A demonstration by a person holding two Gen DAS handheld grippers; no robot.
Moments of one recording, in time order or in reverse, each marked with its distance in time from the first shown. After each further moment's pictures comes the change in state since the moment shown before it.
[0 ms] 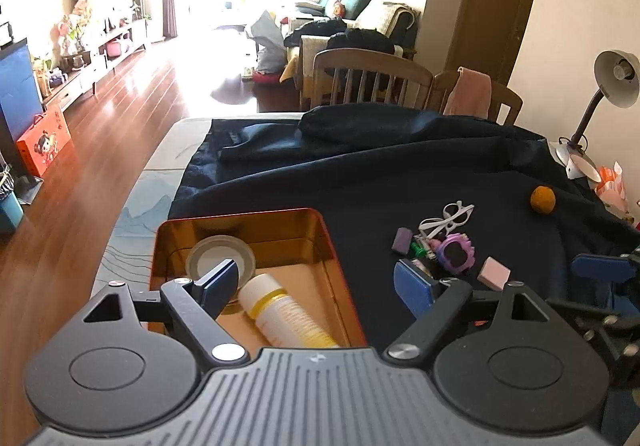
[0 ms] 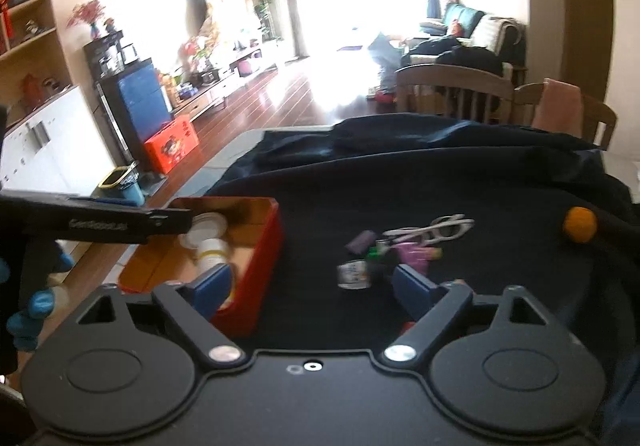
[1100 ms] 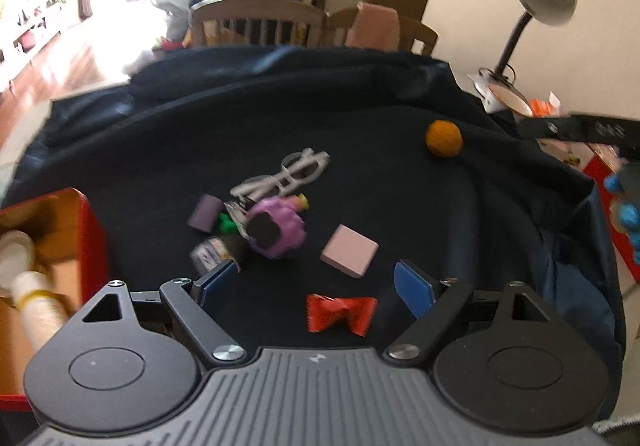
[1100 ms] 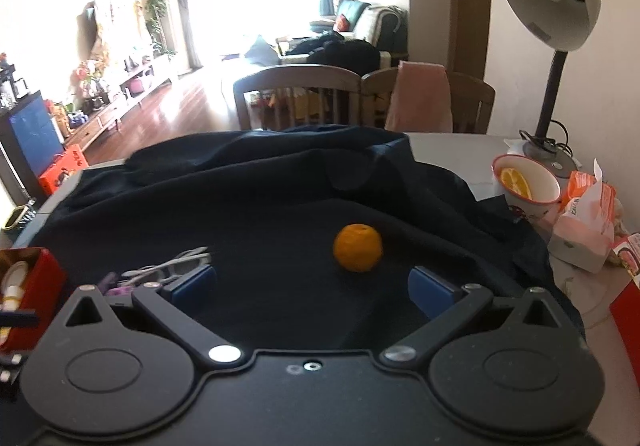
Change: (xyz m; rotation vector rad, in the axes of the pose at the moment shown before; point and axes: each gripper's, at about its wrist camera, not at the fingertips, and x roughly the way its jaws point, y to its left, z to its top) left arm 0.094 -0.165 -0.015 0.121 0.150 -0.202; right arm 0.013 -0.253 0.020 0.116 -0.005 -0.257
